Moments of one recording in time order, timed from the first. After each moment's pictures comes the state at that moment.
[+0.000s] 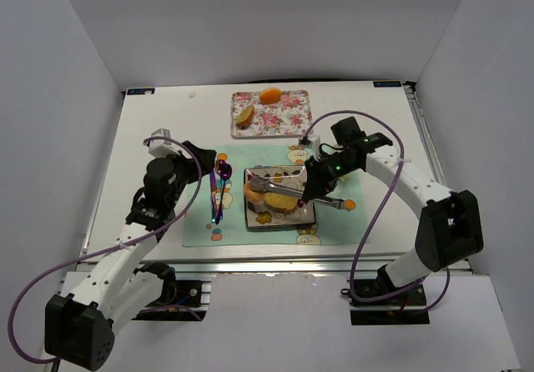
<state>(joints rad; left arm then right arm) -0.32 0.87 0.56 0.10 -0.10 -0.66 0.43 1.51 1.17 -0.85 -0.84 -0.30</state>
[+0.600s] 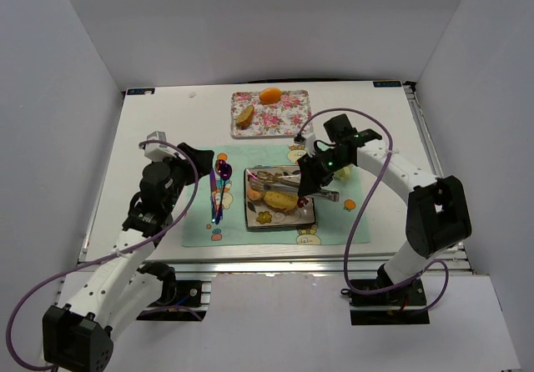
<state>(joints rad) -0.32 0.80 0.55 0.09 -0.11 -0.68 0.45 1.62 1.21 -0.78 -0.74 -0.28</state>
